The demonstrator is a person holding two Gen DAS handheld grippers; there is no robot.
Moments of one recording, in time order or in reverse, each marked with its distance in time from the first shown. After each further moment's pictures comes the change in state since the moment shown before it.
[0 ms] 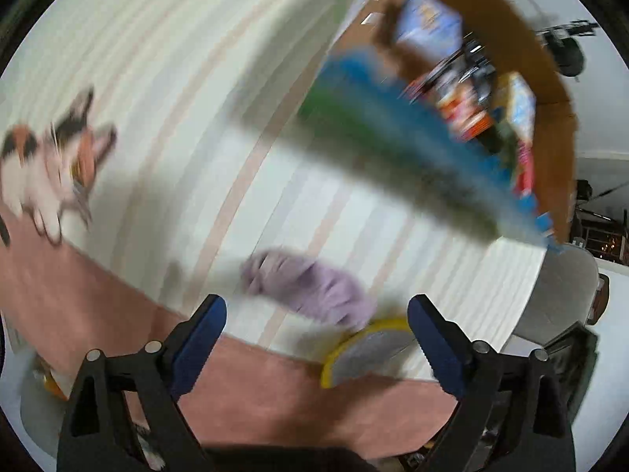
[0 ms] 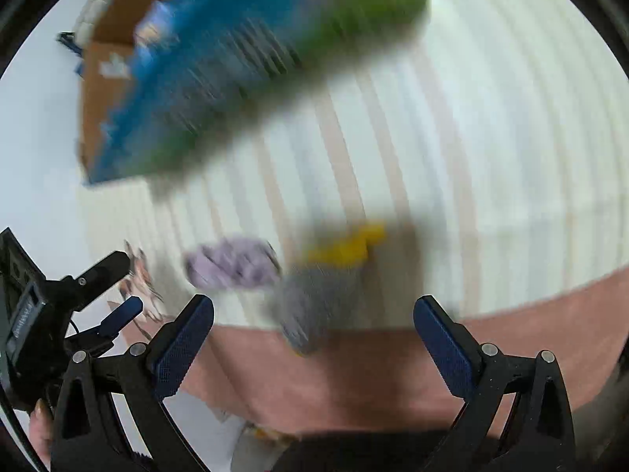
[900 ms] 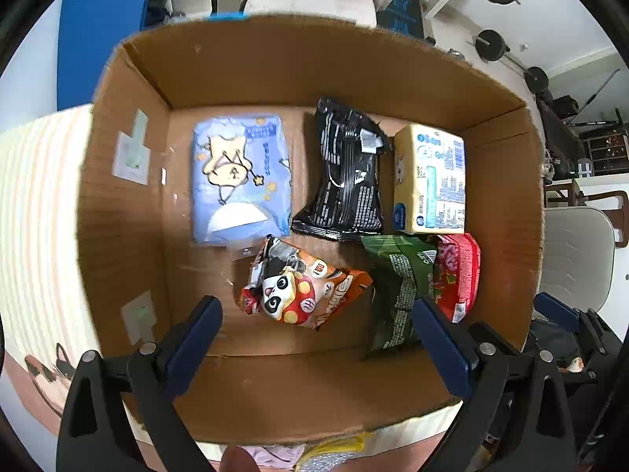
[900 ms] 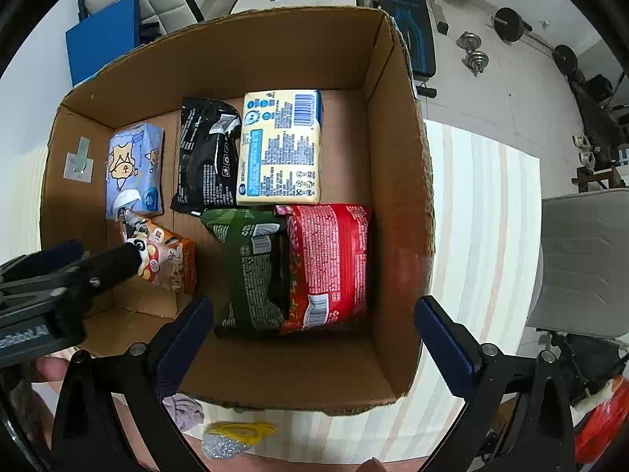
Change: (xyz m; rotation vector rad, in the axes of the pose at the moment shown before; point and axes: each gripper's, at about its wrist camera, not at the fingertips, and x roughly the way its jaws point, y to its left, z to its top) left arm -0.011 -0.176 0.135 0.392 -0.065 0.090; right arm -0.090 0.097 0.191 -0.358 -0.195 -0.426
